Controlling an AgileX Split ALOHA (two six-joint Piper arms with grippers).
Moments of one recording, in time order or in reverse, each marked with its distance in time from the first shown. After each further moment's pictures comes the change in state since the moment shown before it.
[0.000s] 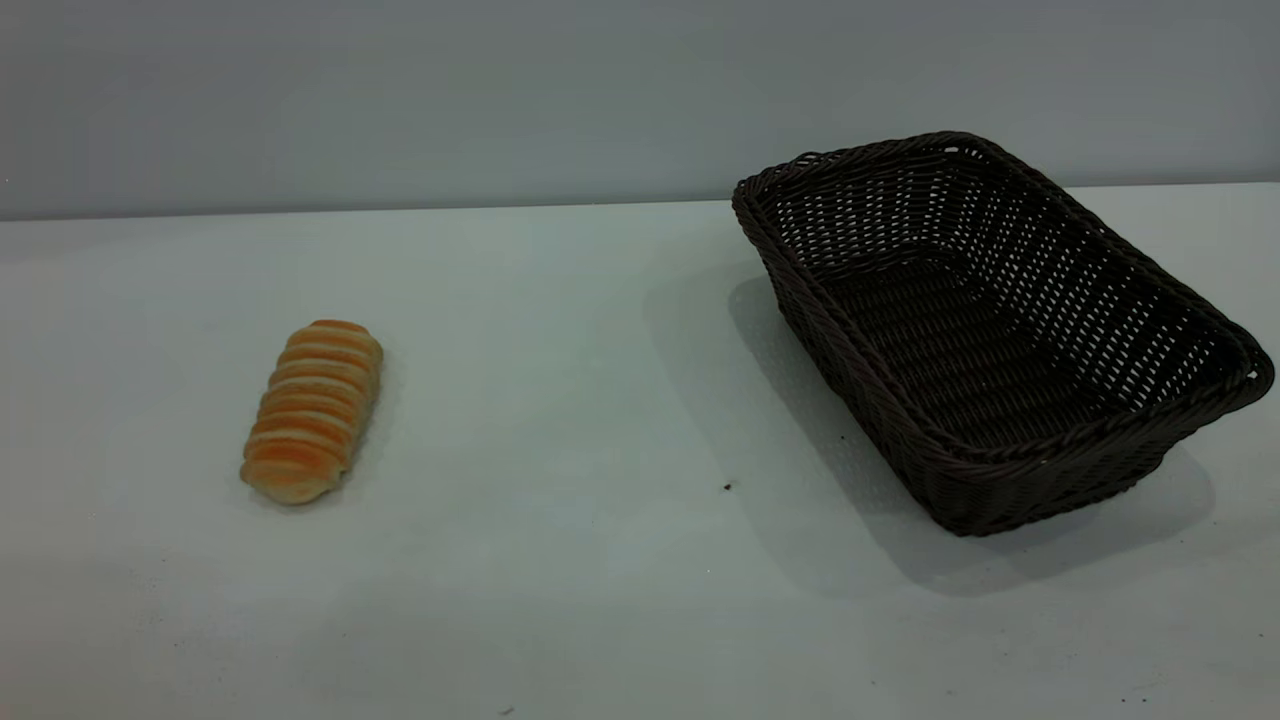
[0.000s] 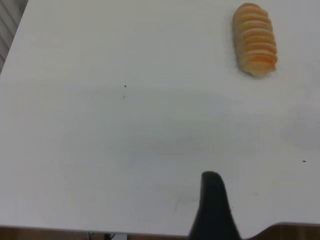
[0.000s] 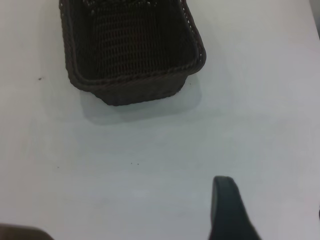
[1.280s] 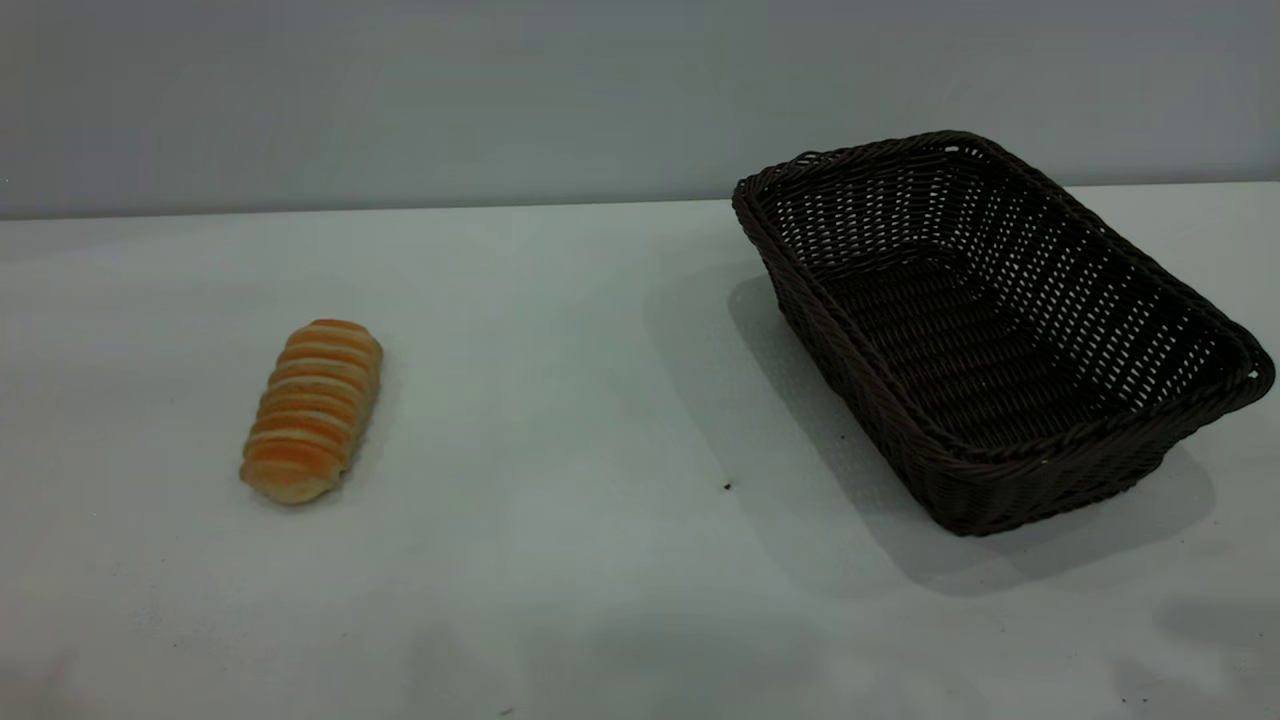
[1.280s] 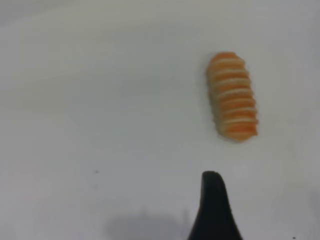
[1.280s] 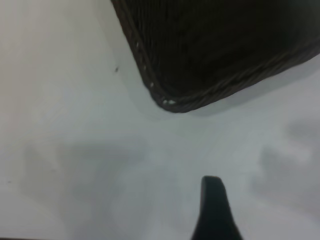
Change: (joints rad) left arm 0.000 0.931 -0.279 -0.127 -0.496 0.172; right arm -0.001 1.161 -0.146 0.465 -0.519 -0.009
